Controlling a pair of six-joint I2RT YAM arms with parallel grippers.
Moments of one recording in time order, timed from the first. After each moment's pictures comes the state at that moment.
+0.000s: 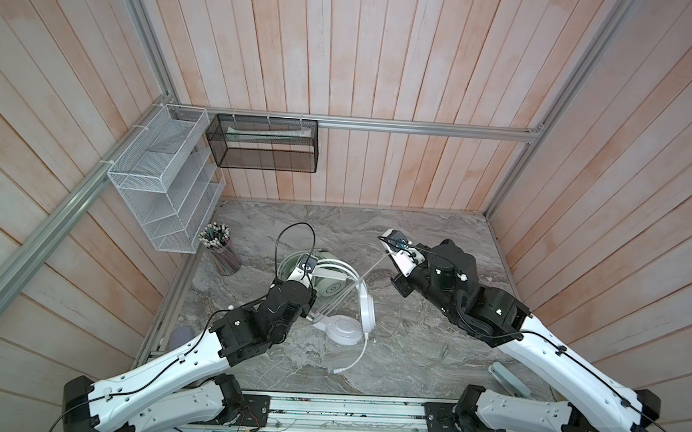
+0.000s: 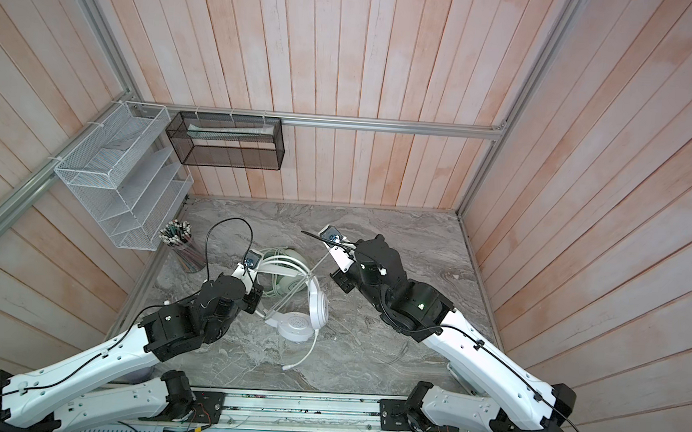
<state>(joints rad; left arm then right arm) -0.94 0.92 0.83 -0.43 -0.66 -0.03 0.90 1.11 1.27 -0.52 0.30 -0.27</state>
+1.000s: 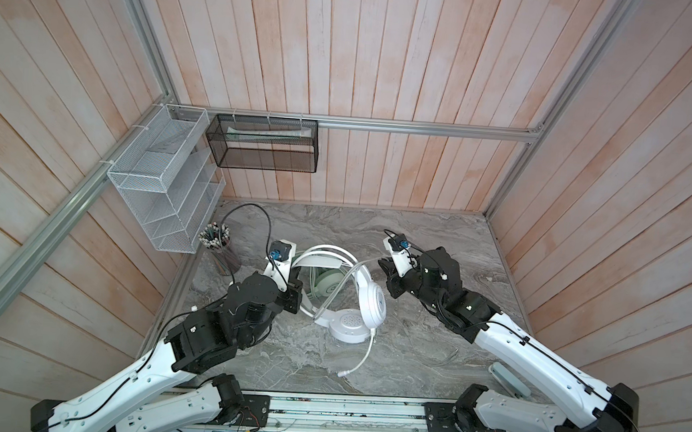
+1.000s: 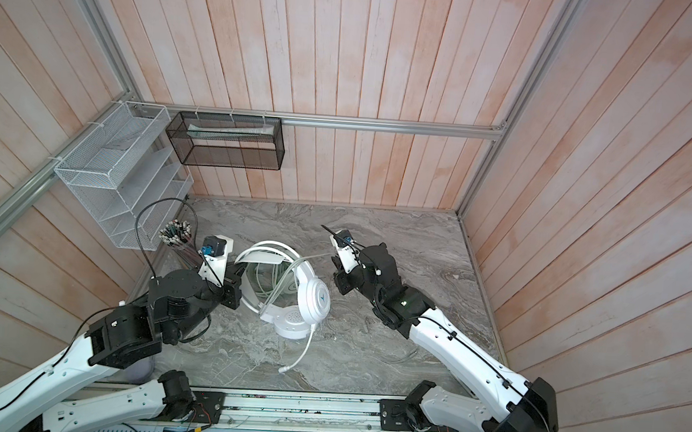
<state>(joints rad) -0.95 0.79 1.04 -0.58 -0.54 -0.23 0.74 1.12 0.94 -0.21 0.03 -0.04</state>
